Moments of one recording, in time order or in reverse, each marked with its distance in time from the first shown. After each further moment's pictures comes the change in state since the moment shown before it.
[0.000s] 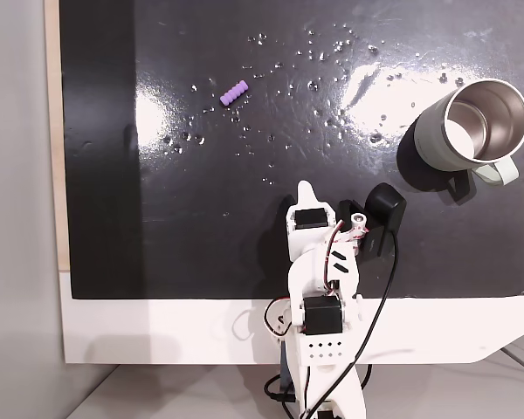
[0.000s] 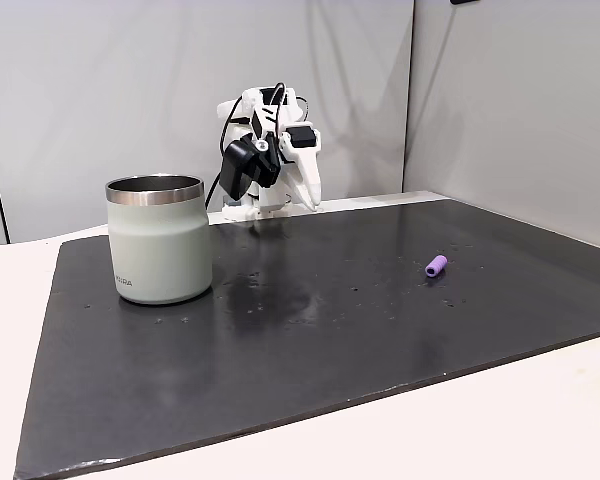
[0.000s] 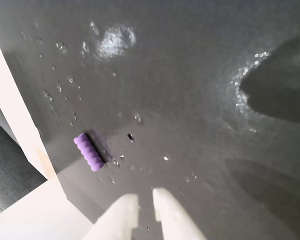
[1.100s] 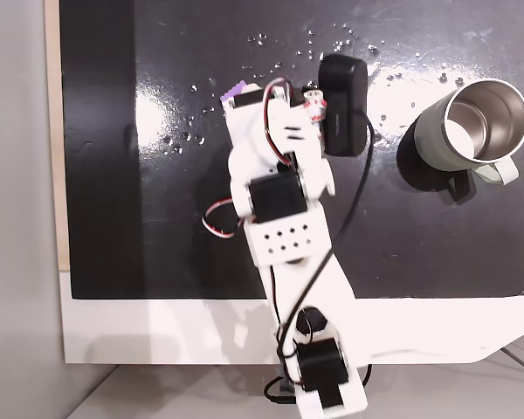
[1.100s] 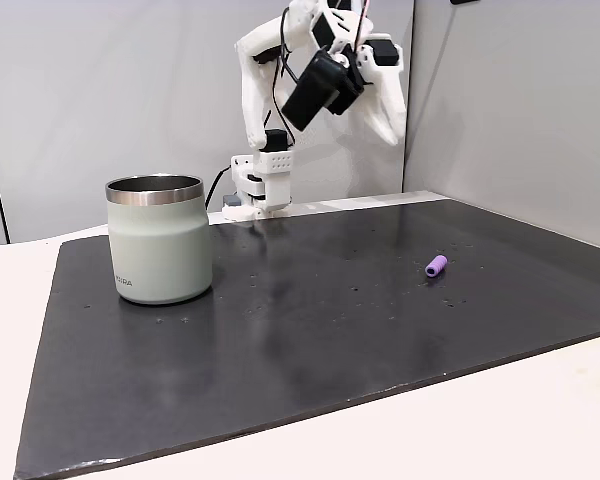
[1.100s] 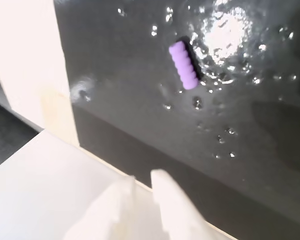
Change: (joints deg) arm -10.4 -78.2 -84.3 16.0 4.0
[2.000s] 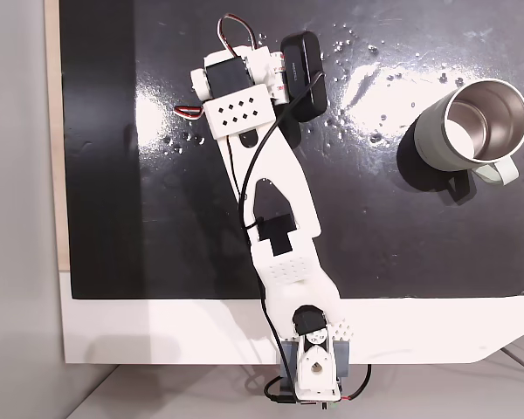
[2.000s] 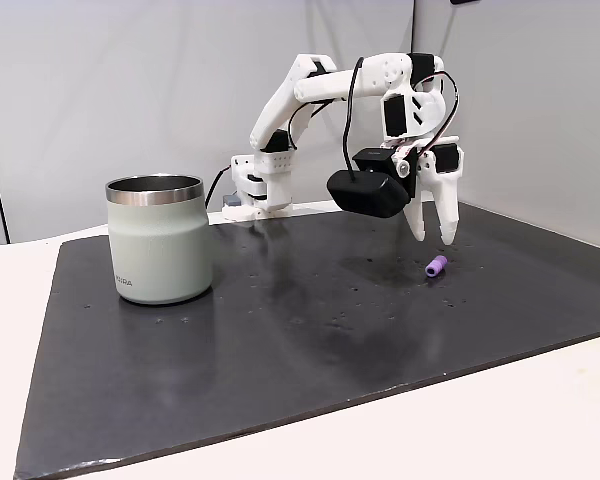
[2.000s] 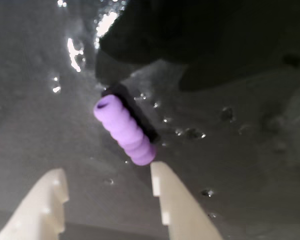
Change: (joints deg) arm -1.9 -53.5 -49.8 20.0 1.8
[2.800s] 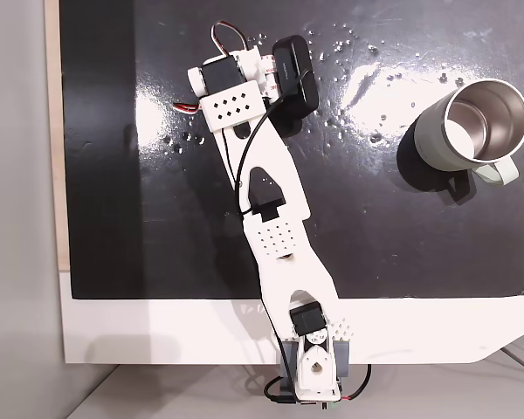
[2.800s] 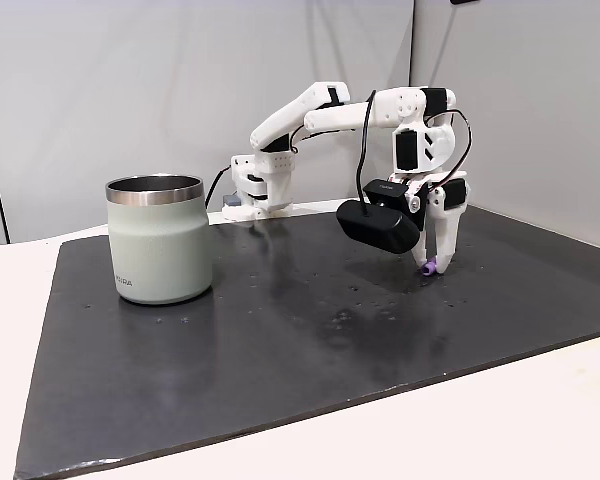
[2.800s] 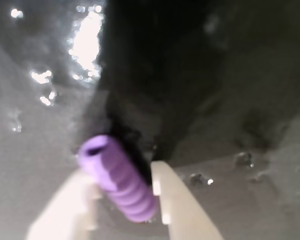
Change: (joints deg) arm -1.7 -17.3 -17.8 4.8 -2.1
